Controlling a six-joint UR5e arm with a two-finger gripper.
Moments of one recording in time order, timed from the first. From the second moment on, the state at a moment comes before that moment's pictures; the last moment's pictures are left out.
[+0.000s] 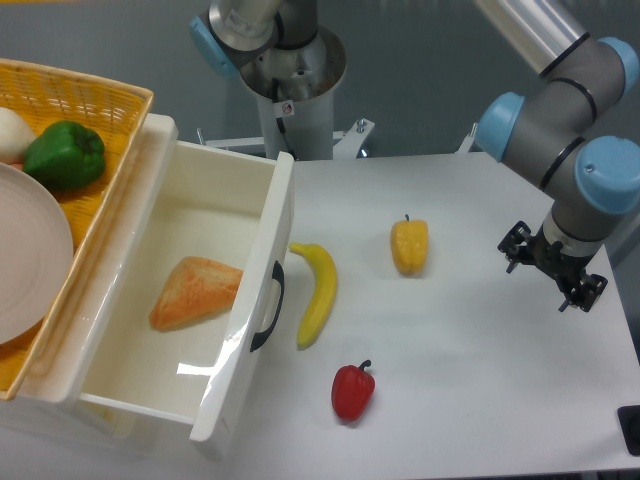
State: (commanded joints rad) arm 2.79 -2.14 -1.33 -1.21 1.56 1.53
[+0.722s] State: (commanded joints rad) arm 2.82 -2.10 -1.49 -1.06 1.44 1.41
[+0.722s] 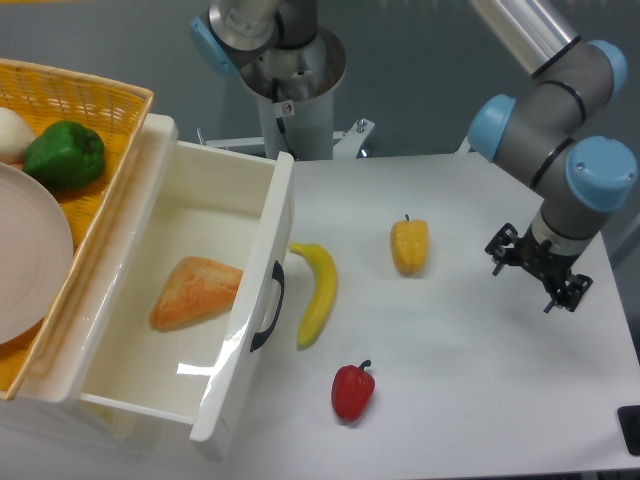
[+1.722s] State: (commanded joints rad) arm 2.76 -2.09 -1.50 -1.06 1.31 0.99
